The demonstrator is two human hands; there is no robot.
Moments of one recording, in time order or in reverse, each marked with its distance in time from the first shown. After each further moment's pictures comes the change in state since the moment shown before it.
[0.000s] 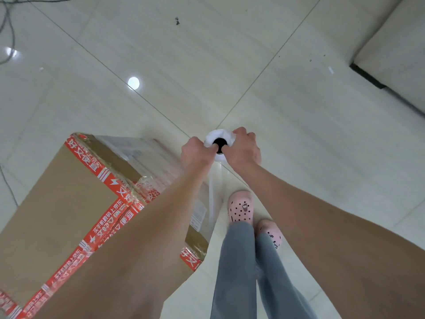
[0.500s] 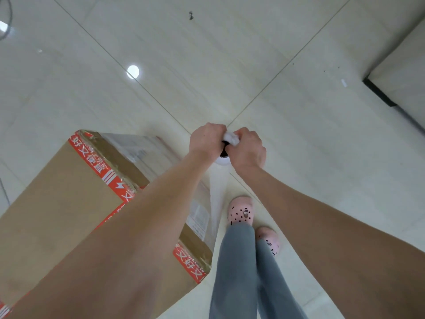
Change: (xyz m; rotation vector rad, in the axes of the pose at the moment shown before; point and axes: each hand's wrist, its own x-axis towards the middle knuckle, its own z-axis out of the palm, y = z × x) left_hand 0.041 0.023 -0.029 0.497 -0.048 0.521; right_hand 0.020 -0.032 0.015 -0.053 0.067 -0.035
